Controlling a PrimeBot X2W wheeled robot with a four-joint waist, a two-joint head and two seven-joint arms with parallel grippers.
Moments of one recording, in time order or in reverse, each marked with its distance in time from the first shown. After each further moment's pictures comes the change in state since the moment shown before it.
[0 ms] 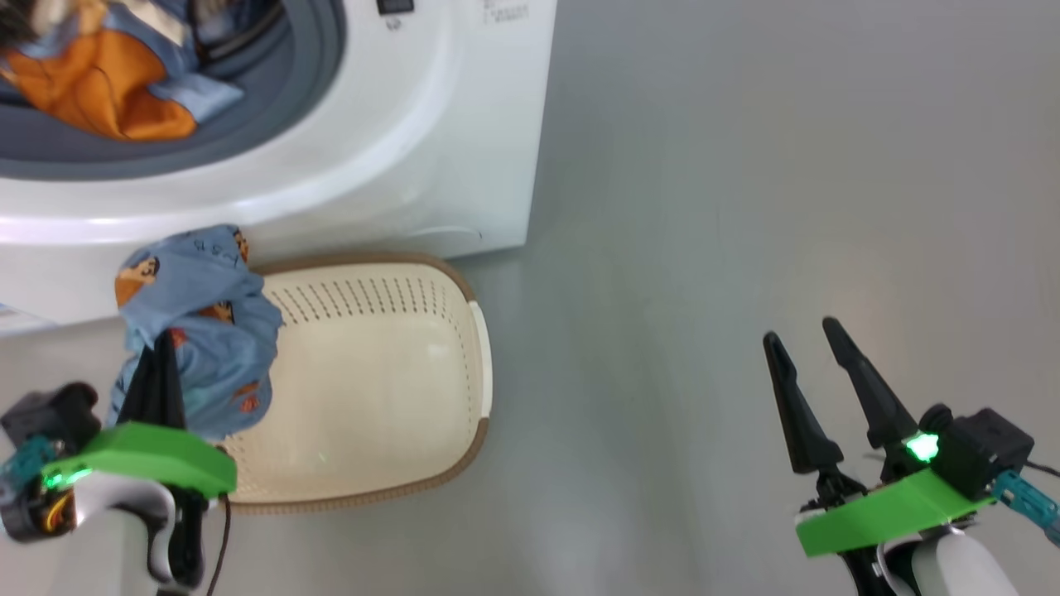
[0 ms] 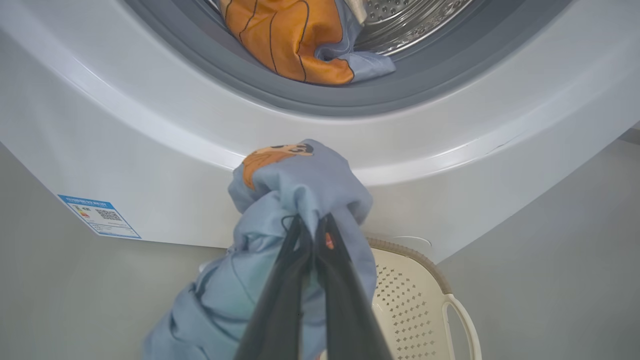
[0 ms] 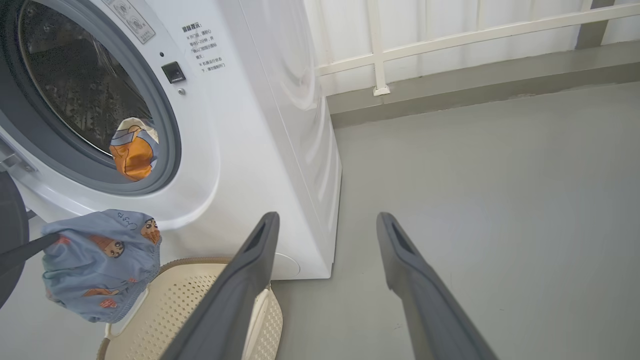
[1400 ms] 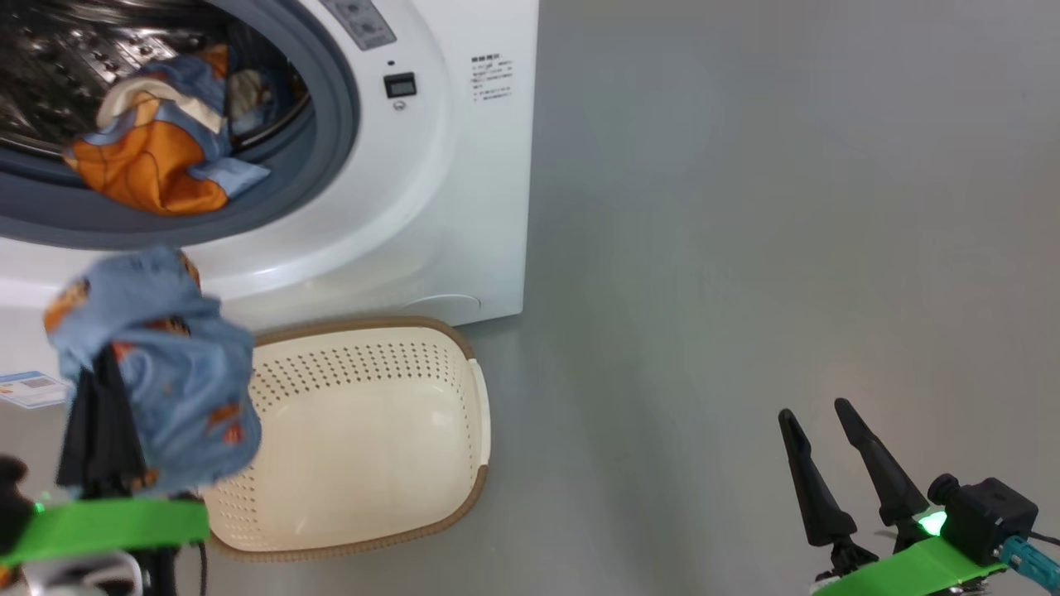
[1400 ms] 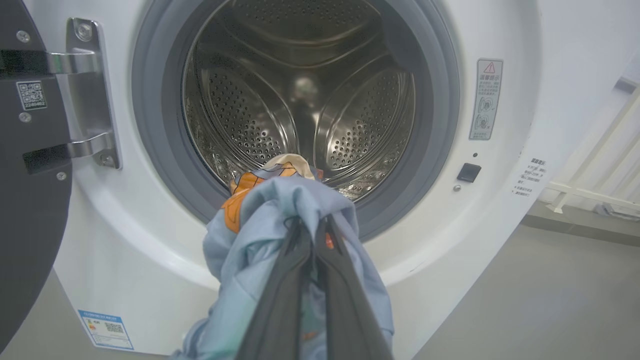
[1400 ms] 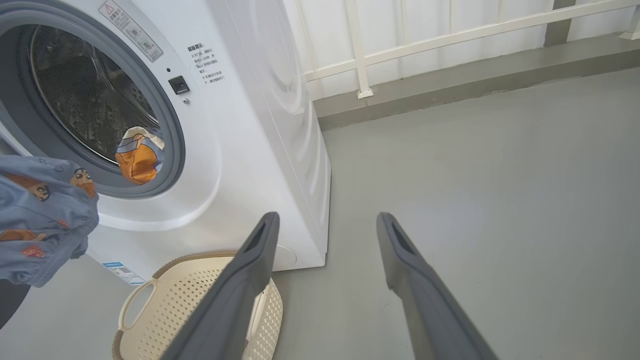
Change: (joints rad) left arm 0.330 -0.060 0.084 -0.557 -0.009 0.000 0.000; right arm 0.153 -0.018 -0.017 0.012 0.041 0.000 0.000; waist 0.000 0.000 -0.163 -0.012
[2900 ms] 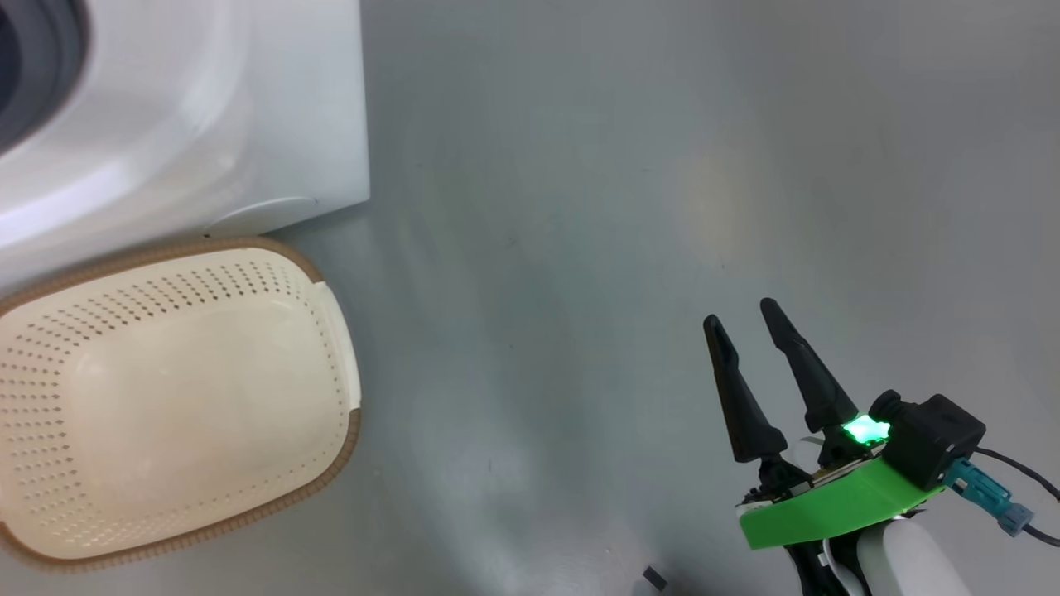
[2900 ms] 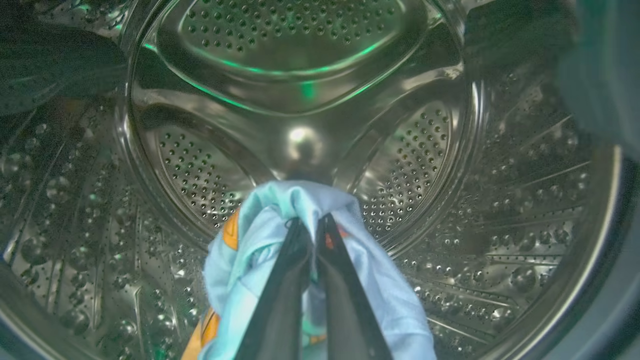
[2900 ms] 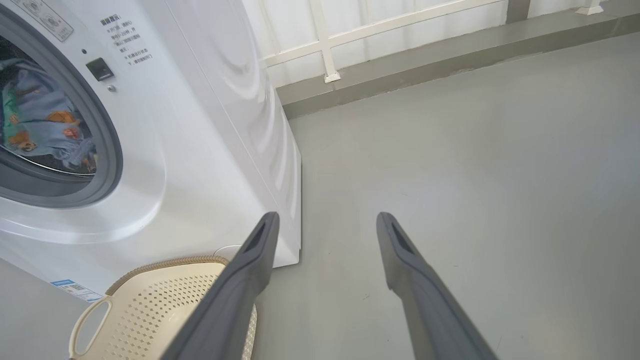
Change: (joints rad) left arm -1.024 0.373 -0.032 0.687 0.044 0.011 -0.001; right arm -0.183 0.091 0.084 -0.040 -0.004 0.000 0.000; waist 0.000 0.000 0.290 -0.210
